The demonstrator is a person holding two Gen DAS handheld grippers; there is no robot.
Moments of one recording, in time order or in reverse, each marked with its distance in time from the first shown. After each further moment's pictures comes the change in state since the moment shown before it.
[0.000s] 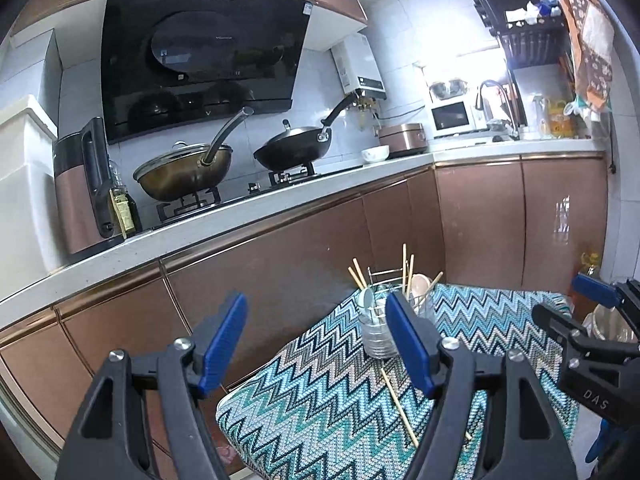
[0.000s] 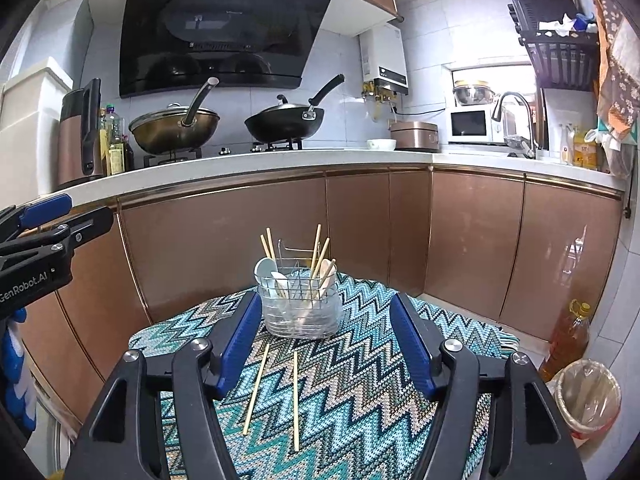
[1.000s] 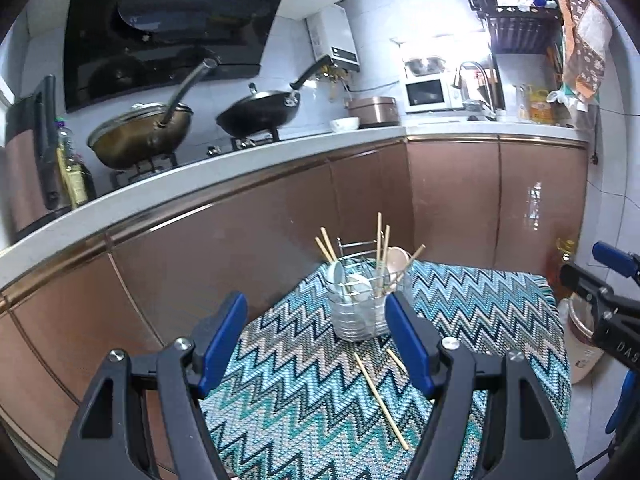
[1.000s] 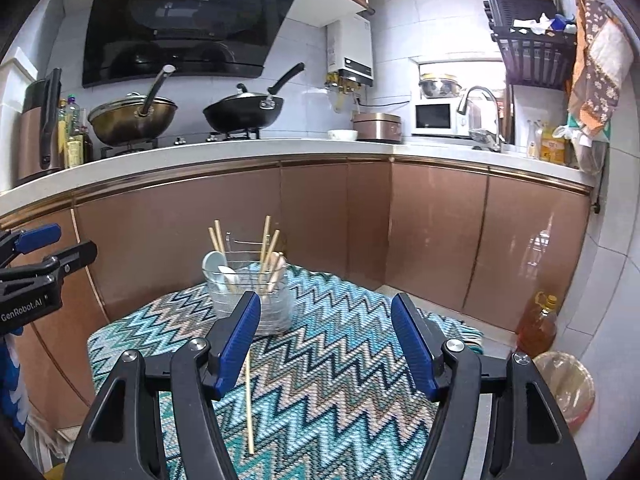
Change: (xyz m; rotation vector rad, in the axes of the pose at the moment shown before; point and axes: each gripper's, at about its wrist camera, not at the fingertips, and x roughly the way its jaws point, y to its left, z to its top) left arm 0.055 0.003 -0.017 -0.019 0.102 -0.165; right arm 0.010 -0.019 -0.001 0.005 0.036 -0.164
